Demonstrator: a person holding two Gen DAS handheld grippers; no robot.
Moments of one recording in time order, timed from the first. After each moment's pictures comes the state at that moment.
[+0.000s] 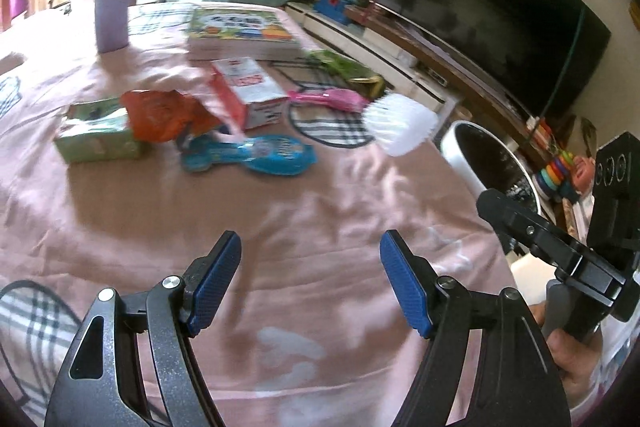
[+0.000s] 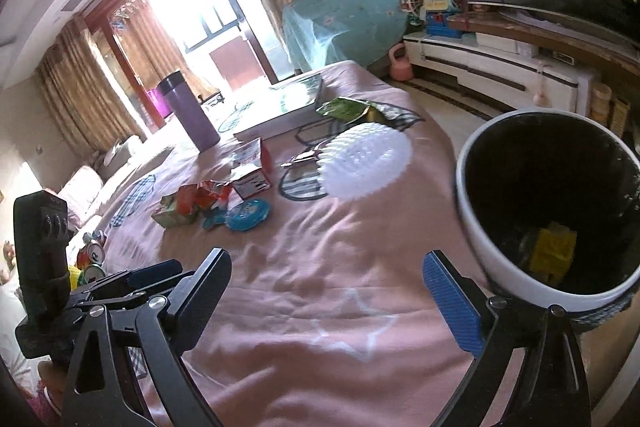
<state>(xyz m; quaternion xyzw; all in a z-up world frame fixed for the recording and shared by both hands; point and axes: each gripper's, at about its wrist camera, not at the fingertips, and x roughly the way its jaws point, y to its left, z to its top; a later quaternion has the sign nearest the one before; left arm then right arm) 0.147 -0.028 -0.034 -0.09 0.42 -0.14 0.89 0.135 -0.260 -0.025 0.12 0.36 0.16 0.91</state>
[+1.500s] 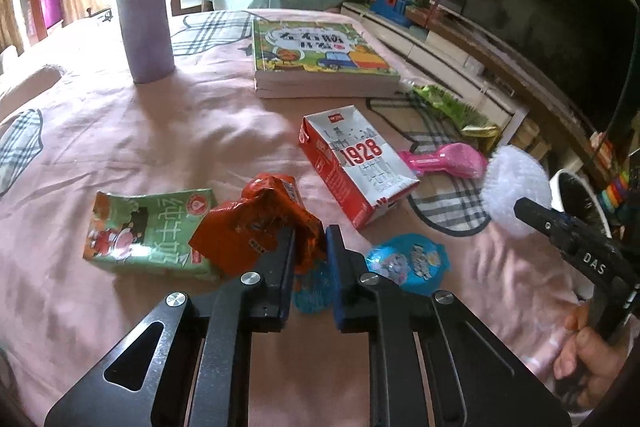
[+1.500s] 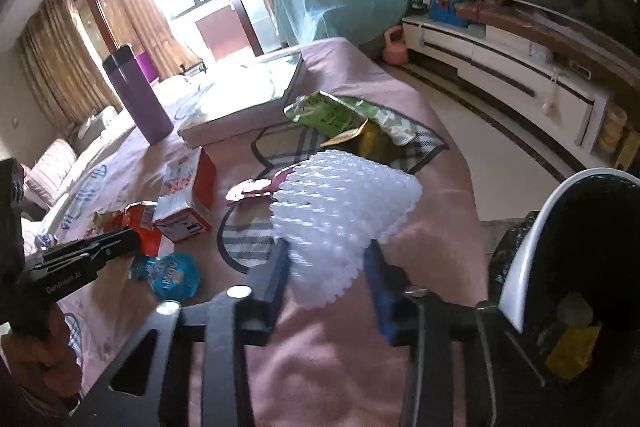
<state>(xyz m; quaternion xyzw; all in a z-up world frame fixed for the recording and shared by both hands) 0.246 0.011 -0.039 -0.06 0.42 -0.05 0.90 0.242 -0.245 -0.052 0.07 0.40 0.14 0.90</state>
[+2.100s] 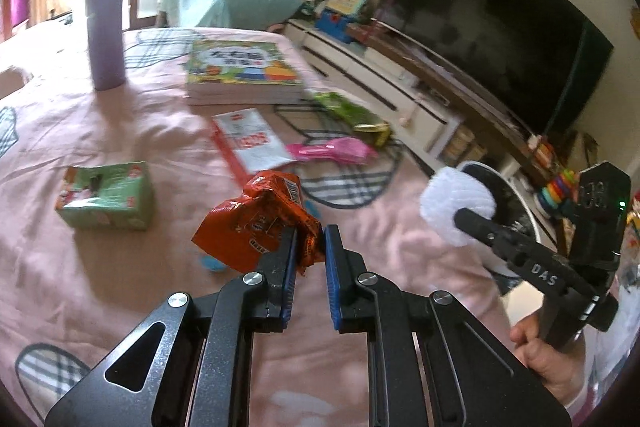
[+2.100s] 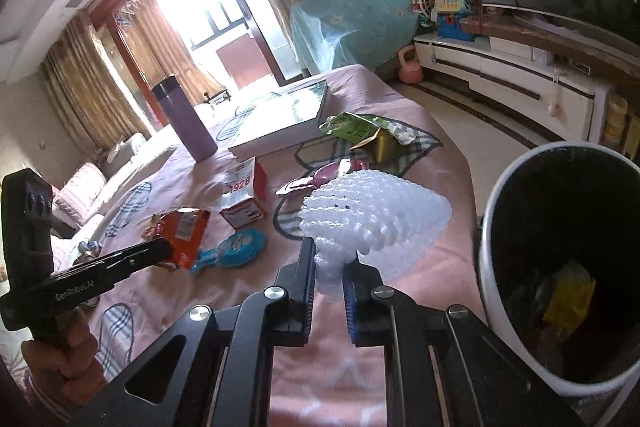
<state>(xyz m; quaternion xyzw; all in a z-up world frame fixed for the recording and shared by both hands) 0.183 -0.032 -0.002 -0.09 0.39 -0.15 0.90 0.181 -0.261 -0.023 0.12 0.36 0.18 0.91</state>
